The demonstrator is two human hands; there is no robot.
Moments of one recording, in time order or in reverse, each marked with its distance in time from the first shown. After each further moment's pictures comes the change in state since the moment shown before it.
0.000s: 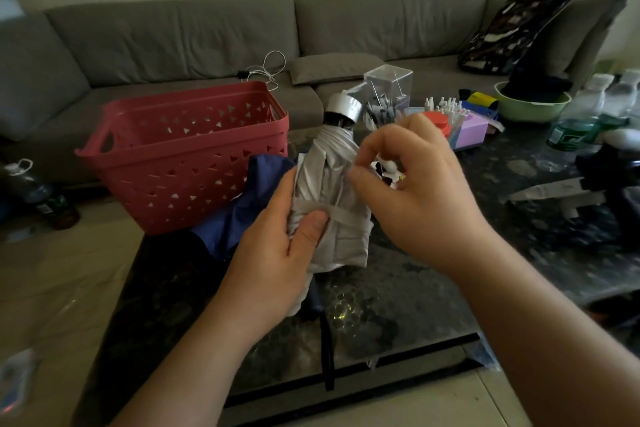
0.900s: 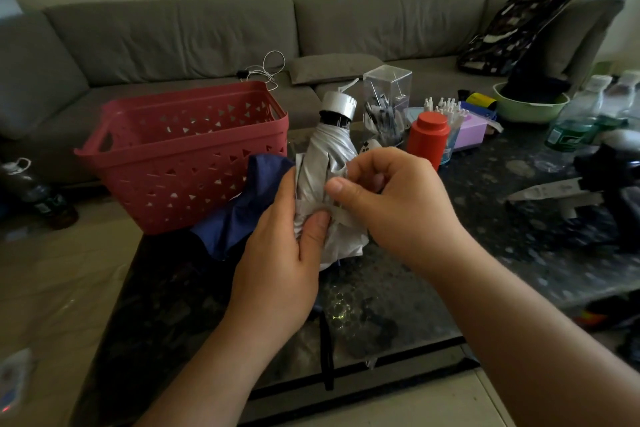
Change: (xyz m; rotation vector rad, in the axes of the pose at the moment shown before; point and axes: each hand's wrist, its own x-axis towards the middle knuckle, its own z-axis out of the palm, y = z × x) left_hand -0.006 0.002 0.013 0.162 0.128 0.038; right_hand -0.006 -0.002 0.018 0.269 -0.070 0.247
